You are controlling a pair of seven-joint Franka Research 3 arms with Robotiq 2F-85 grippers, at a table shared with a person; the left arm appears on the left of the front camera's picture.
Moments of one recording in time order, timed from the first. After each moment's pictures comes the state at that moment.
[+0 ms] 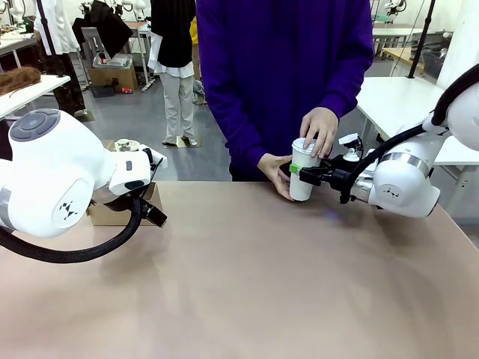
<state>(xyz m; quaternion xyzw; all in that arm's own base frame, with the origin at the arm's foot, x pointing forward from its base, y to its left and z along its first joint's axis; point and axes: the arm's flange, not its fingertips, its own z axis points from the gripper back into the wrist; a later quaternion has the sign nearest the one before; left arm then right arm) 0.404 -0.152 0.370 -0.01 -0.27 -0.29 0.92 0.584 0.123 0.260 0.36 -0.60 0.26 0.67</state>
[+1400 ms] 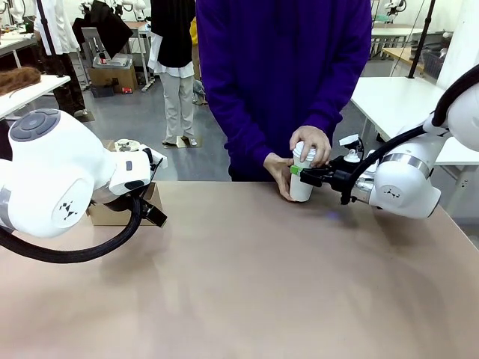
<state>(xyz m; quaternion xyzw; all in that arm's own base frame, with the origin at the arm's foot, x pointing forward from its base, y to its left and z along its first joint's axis) 0.404 -0.152 0.370 -0.01 -0.27 -0.29 0.92 0.583 0.121 0.258 0.36 -0.59 0.26 0.67</state>
